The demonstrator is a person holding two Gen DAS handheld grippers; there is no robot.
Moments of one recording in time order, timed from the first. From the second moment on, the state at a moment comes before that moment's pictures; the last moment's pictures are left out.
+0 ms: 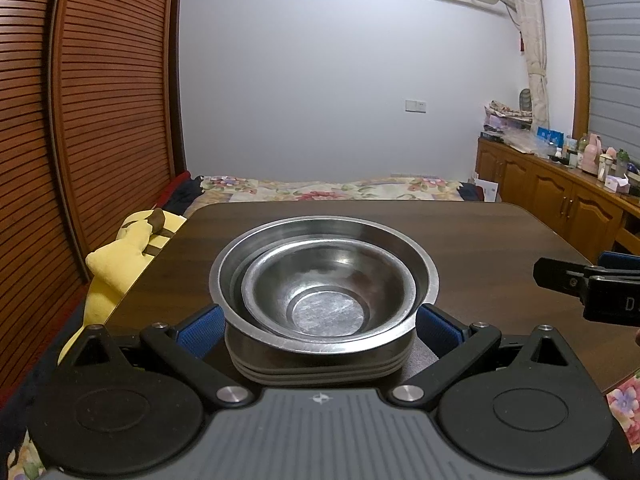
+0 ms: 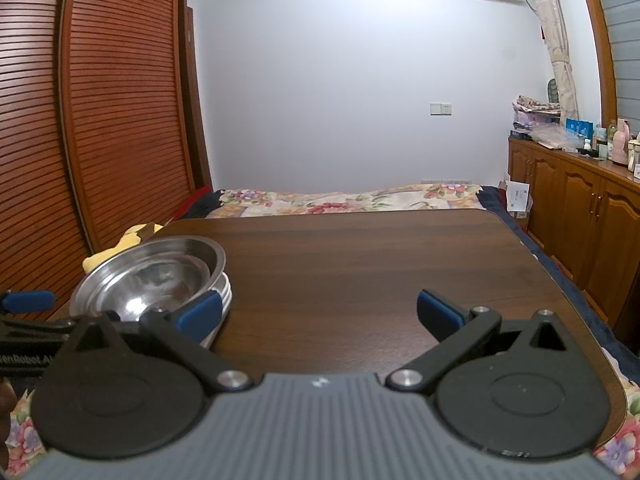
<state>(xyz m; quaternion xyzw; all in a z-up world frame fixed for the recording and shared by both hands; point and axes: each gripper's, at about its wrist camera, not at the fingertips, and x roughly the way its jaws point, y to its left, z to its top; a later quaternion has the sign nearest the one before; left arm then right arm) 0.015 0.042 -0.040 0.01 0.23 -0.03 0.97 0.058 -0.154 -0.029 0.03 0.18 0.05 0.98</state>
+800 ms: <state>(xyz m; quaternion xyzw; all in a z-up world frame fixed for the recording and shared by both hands) 0.015 0.042 -0.040 0.01 0.23 -0.03 0.97 0.057 -0.159 -0.029 0.04 0.18 0.05 0.98</state>
